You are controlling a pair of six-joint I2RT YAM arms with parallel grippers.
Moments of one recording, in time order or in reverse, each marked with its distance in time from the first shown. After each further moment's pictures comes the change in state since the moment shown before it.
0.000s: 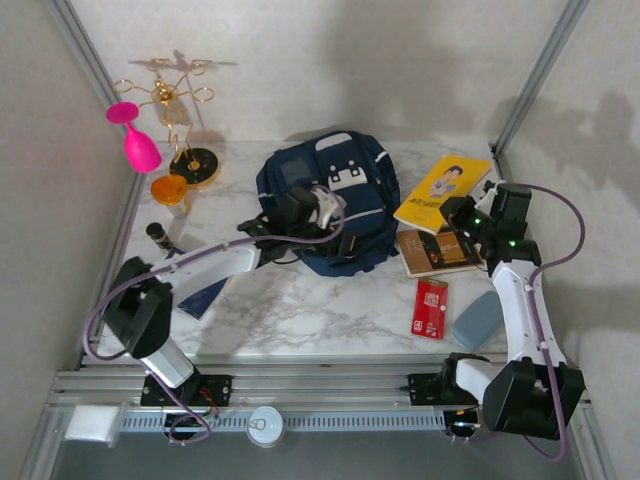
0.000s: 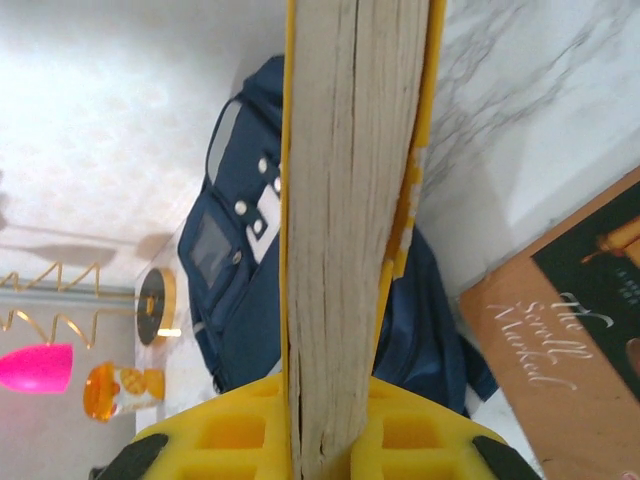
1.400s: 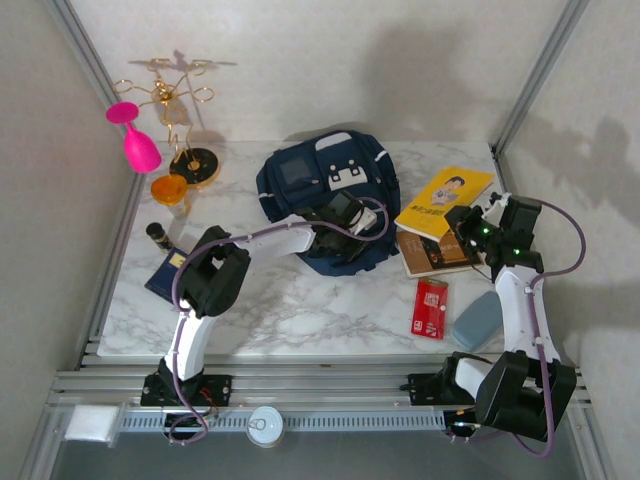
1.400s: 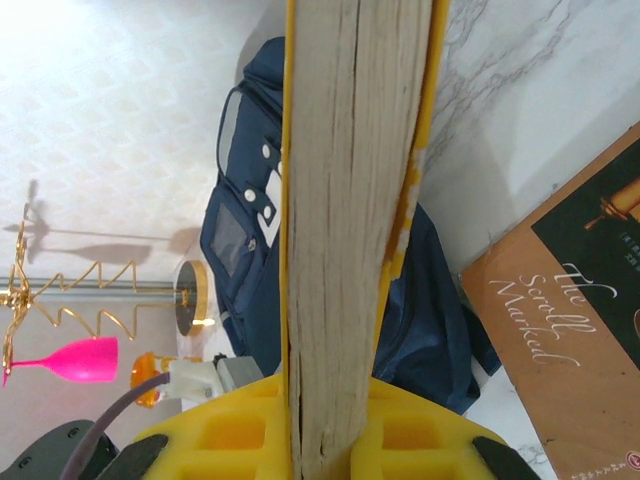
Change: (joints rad) left arm -0.033 0.454 0.386 -0.211 -0.147 0.225; right arm -0.105 0.000 -0.109 0.079 -0.189 0.033
